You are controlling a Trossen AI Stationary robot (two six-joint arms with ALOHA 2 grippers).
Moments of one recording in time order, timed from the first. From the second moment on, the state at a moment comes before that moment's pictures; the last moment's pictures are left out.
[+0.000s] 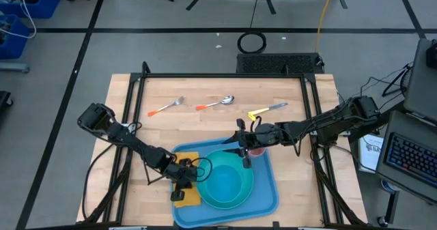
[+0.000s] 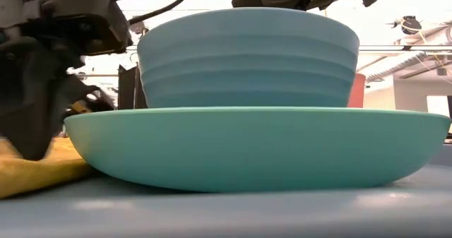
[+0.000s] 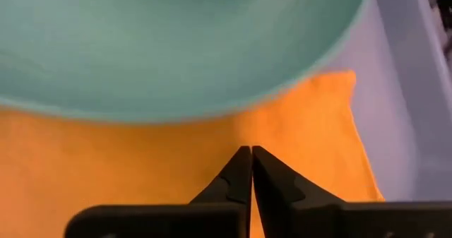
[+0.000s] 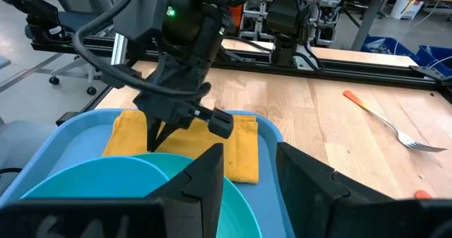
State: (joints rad) left arm -0.52 1.68 0.79 -0.06 0.13 -0.54; right arm 0.20 1.47 0.83 0.34 0.08 0.00
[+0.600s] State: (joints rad) left arm -0.57 1.63 0.79 -0.09 0.16 -0.58; right arm 0.20 1.47 0.83 0.34 0.08 0.00
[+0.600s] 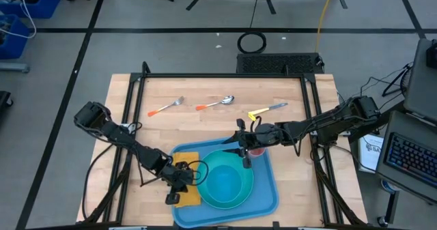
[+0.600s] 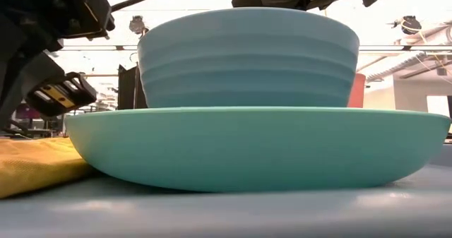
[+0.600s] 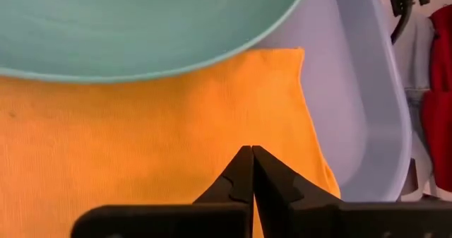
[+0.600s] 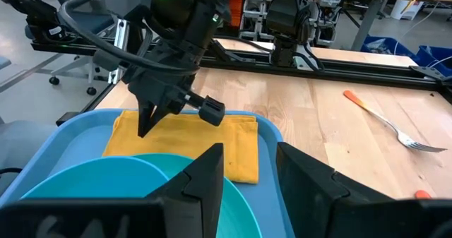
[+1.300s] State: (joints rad) left arm -0.55 1.69 0.79 -0.04 0.20 -0.57; right arm 0.20 1.47 0.83 0.35 0.08 0.00
